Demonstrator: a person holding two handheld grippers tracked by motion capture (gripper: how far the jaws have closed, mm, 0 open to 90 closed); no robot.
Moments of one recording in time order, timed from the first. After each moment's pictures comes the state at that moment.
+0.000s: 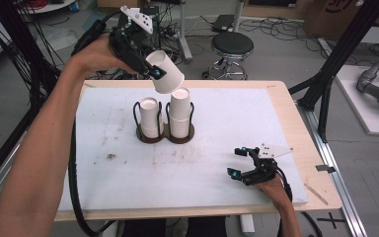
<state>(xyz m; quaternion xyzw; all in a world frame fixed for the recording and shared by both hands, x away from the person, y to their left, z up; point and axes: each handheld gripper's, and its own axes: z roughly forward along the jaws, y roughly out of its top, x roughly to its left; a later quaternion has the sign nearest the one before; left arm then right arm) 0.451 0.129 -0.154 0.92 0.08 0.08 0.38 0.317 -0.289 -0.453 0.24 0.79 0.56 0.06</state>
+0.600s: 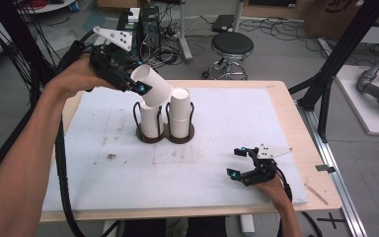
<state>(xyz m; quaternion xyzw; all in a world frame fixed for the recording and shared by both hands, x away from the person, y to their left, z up) 0.418 0.164 -0.176 0.90 0.07 0.07 0.42 0.316 -0.288 -0.452 0.23 0.80 0.55 0.07</state>
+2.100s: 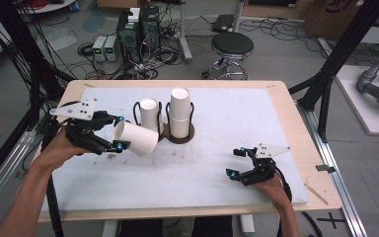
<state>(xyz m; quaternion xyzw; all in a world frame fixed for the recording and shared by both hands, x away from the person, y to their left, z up) 0.330 0.227 -0.304 0.82 0.08 0.03 0.56 0.319 -0.285 -0.452 0.23 0.80 0.54 0.06</state>
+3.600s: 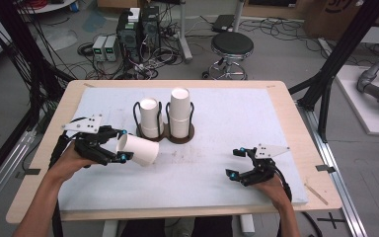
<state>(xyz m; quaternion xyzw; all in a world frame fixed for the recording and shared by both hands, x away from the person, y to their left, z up) 0.336 0.231 -0.359 0.81 0.11 0.00 0.57 0.317 -0.284 -0.452 0.23 0.81 0.54 0.06</state>
